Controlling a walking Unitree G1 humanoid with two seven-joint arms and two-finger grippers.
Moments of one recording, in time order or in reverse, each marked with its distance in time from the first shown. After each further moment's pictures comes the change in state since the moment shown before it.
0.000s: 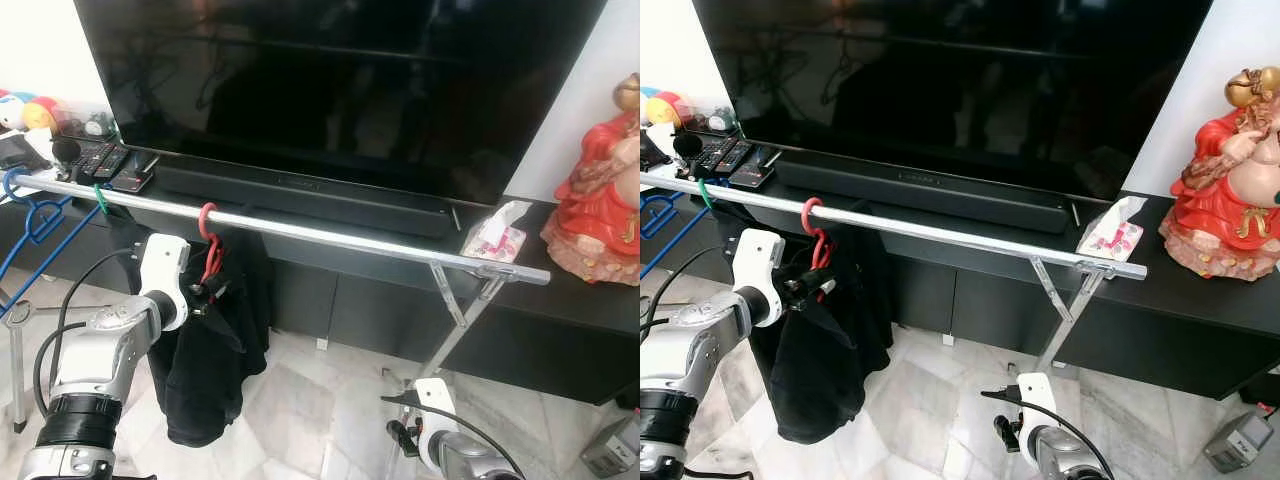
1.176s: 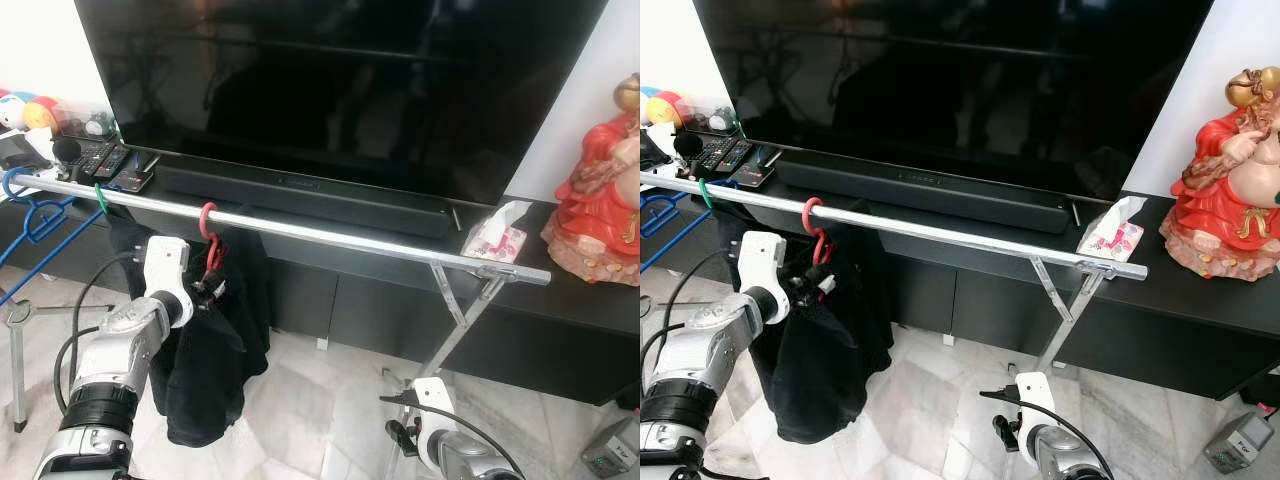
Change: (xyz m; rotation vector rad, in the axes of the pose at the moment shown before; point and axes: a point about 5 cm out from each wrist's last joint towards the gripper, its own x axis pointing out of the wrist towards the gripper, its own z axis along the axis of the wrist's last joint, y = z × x) left arm 0.018 0.004 -0.010 -0.053 -0.065 0.027; right arm 0.000 0.001 0.001 -0.012 0.001 0.007
